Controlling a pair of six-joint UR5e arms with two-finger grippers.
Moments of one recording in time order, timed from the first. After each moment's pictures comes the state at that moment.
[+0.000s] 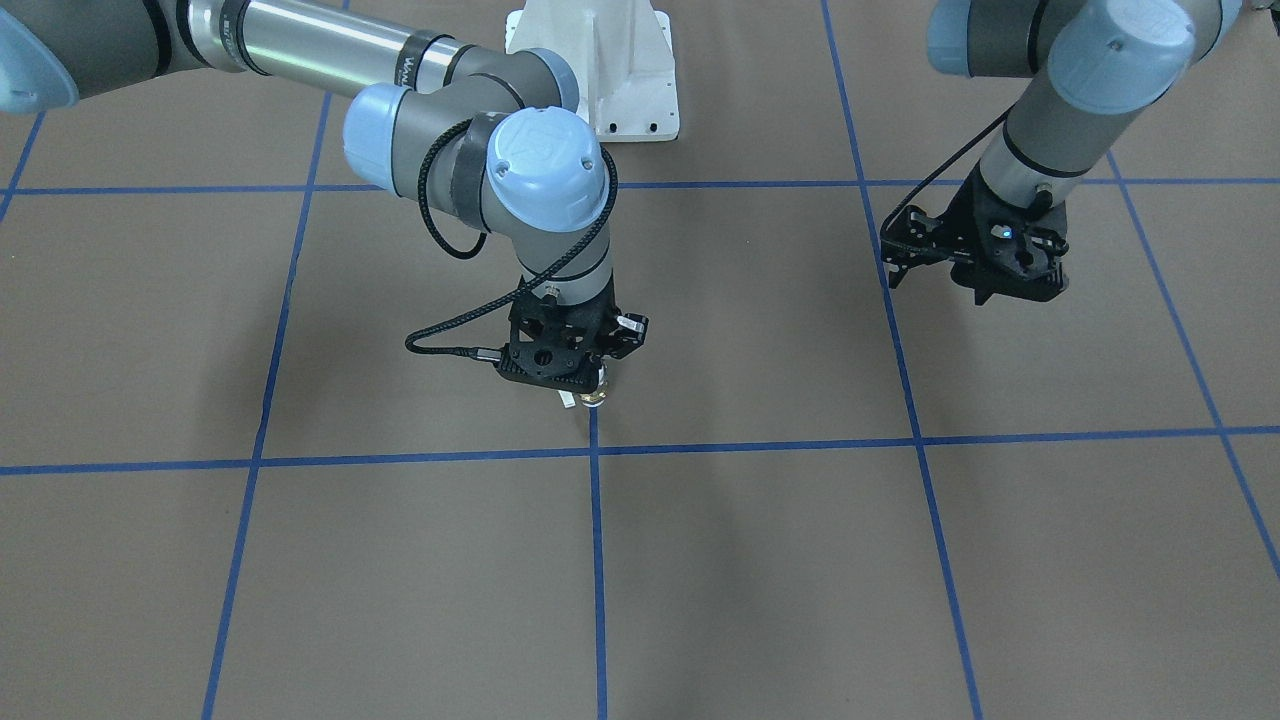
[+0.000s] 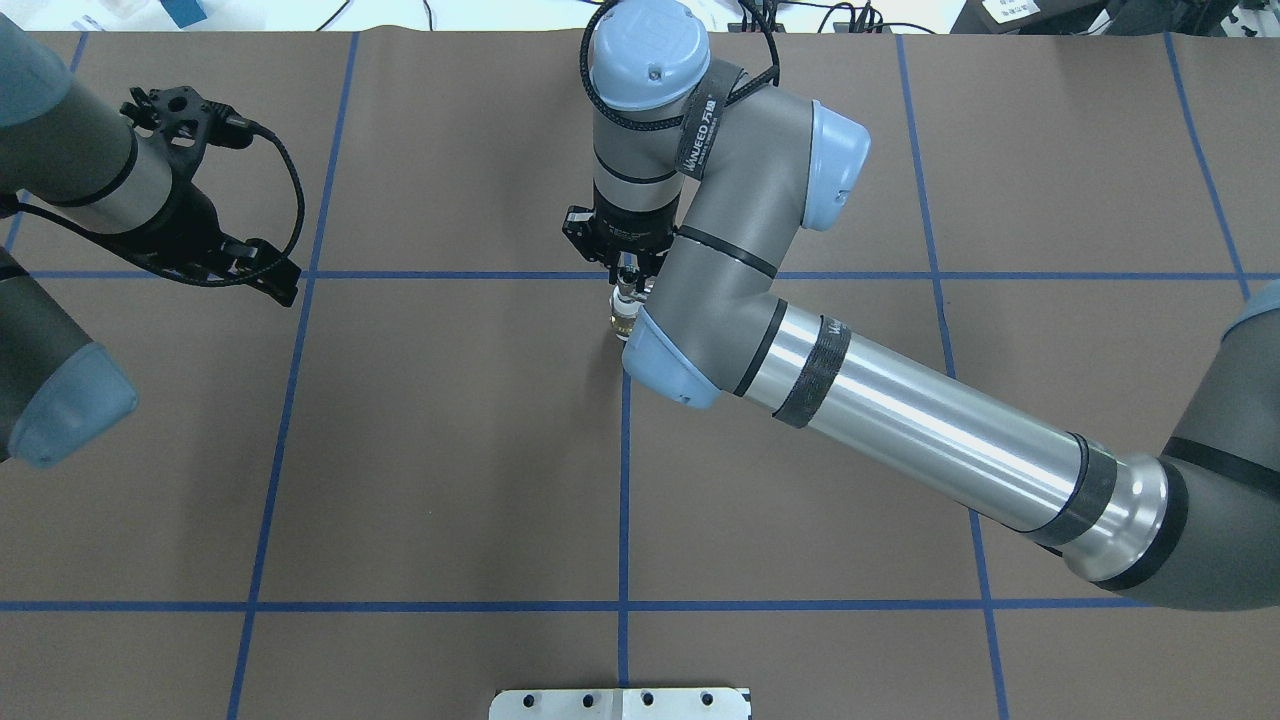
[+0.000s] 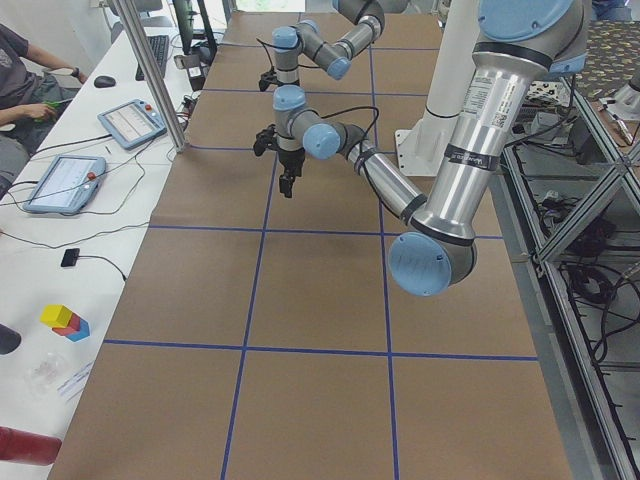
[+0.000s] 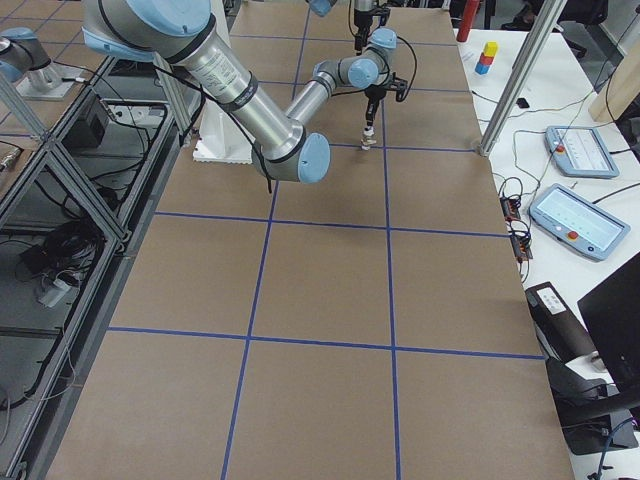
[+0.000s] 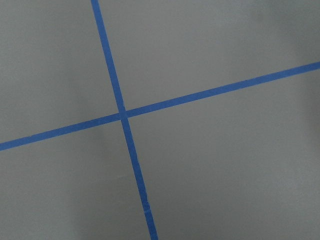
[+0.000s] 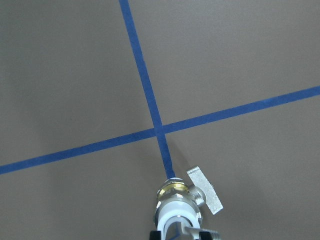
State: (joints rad) left arm -0.91 -1.89 -1.94 -1.50 -2.14 -0.62; right arm 0.66 -0.59 1.35 -1.62 2.04 1.34
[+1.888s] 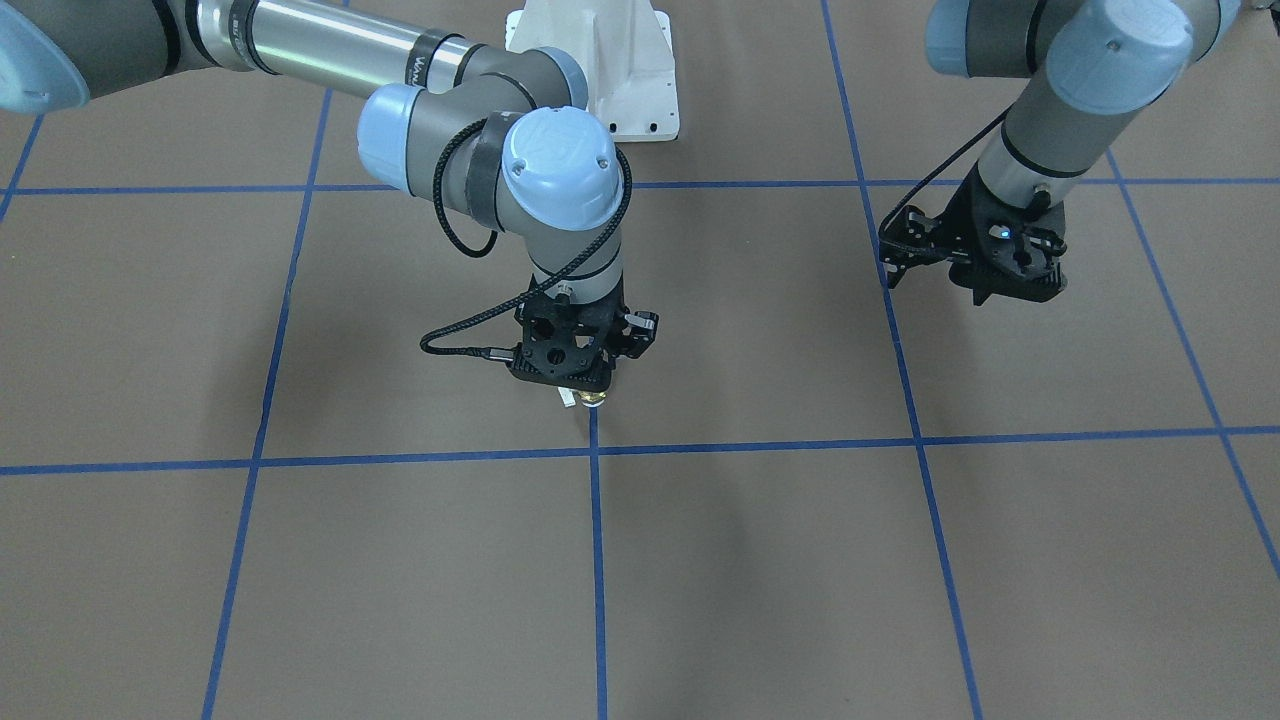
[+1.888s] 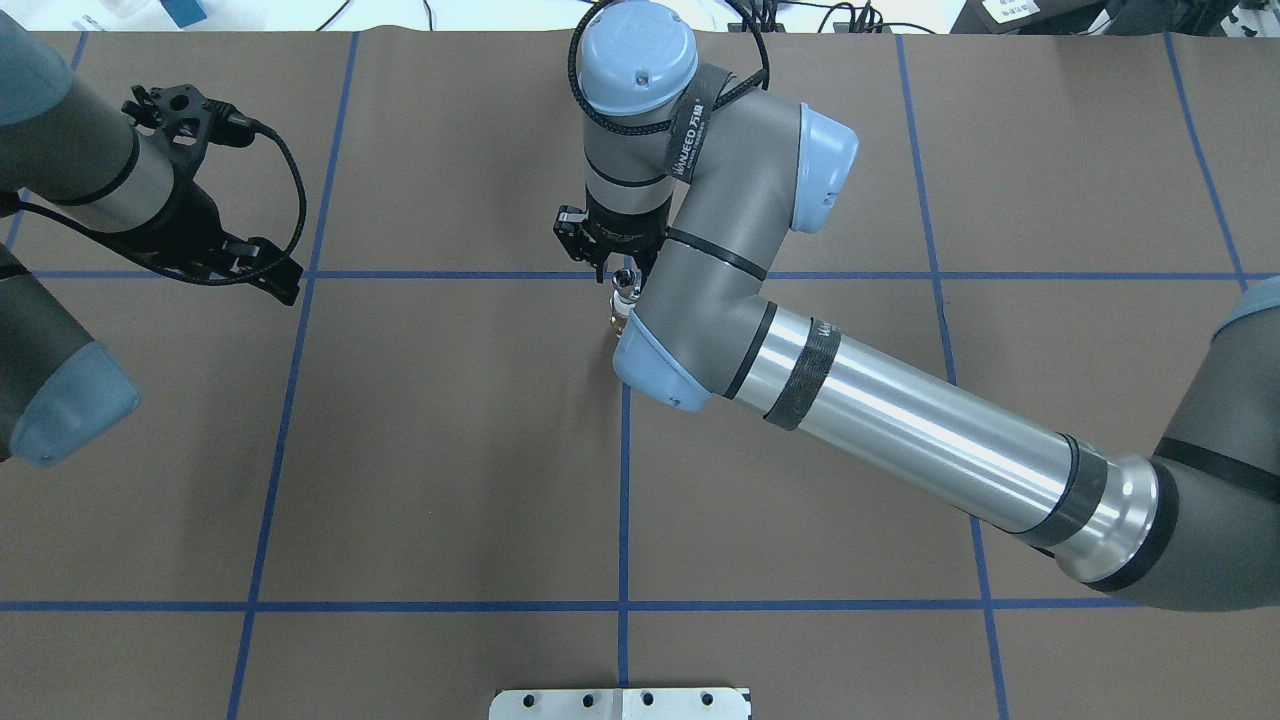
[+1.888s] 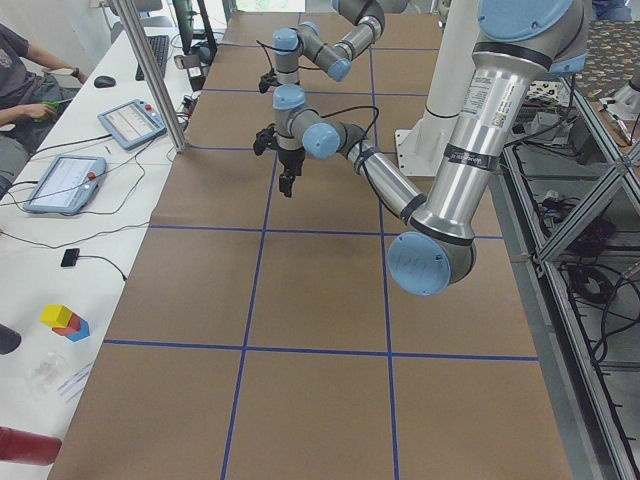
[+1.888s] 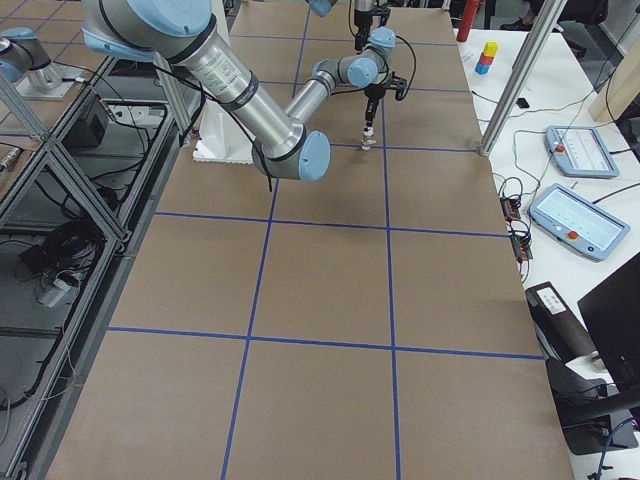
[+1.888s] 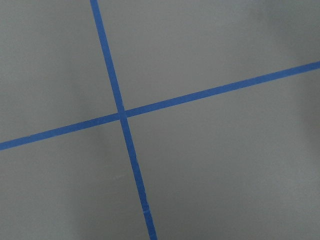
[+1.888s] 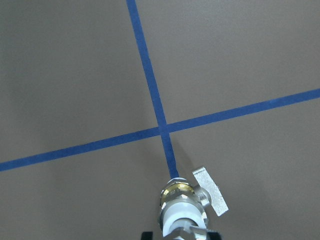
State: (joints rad) left arm -0.91 -1.90 -1.94 -1.50 -2.14 -0.62; right arm 0.65 -0.58 1.33 -1.62 2.03 1.33
